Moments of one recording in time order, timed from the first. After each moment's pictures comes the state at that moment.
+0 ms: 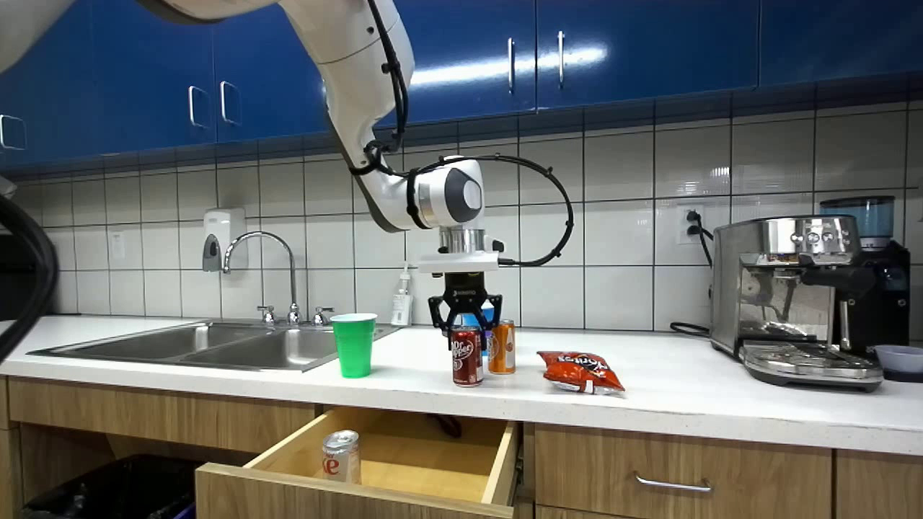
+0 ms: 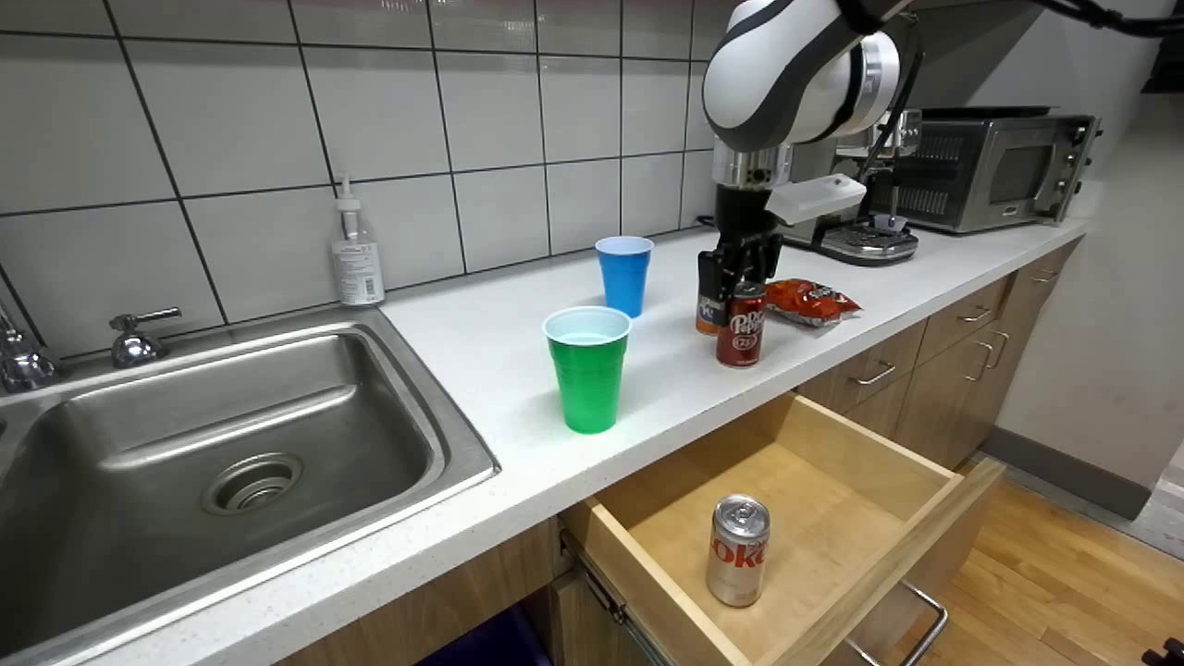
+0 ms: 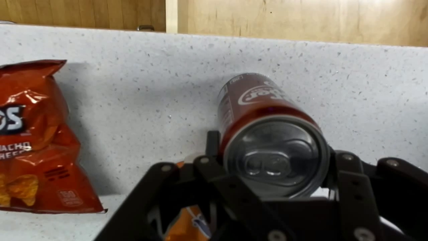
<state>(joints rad) -0.11 0.49 -0.08 -1.71 0.00 2.23 -0.26</state>
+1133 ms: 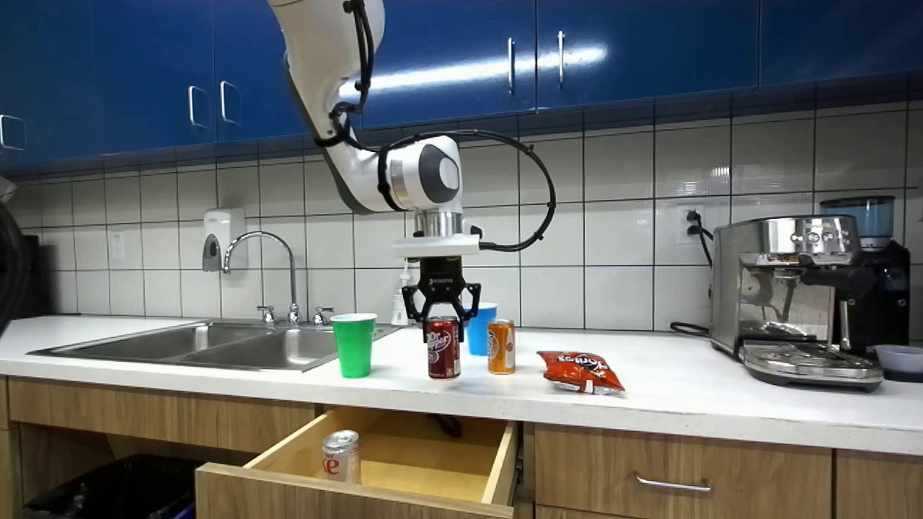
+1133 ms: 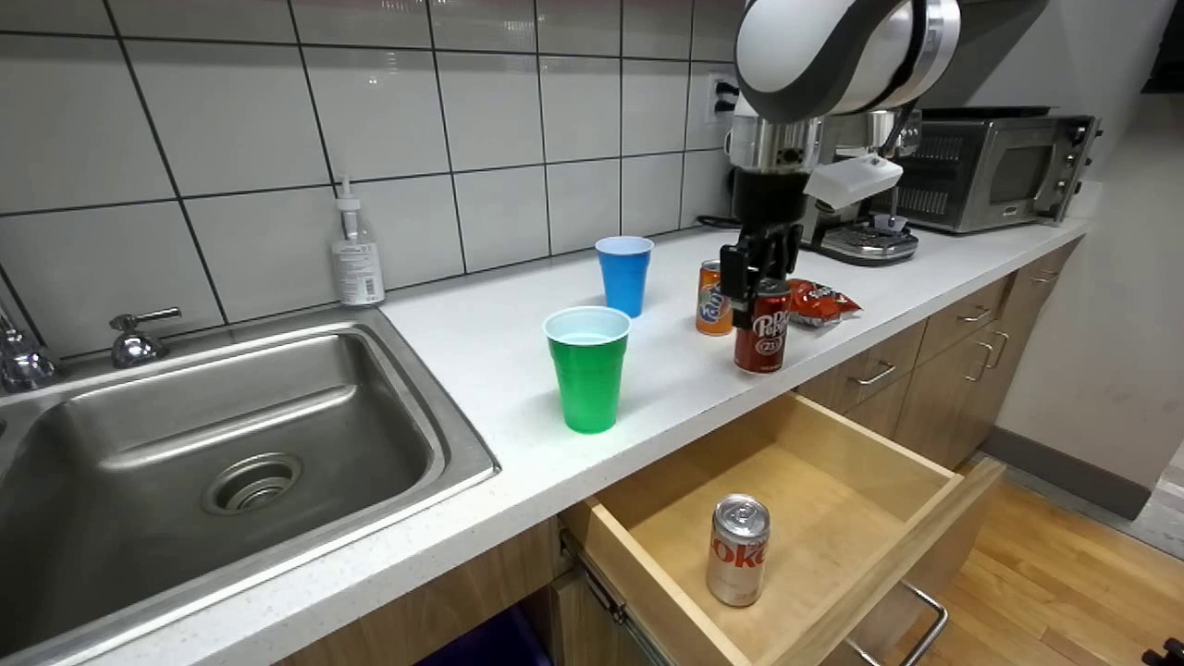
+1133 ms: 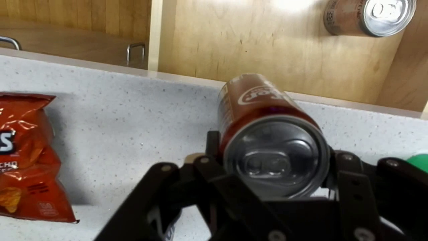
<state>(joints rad) -0.09 0.31 -0.05 -1.93 -0.03 2.25 -0.30</state>
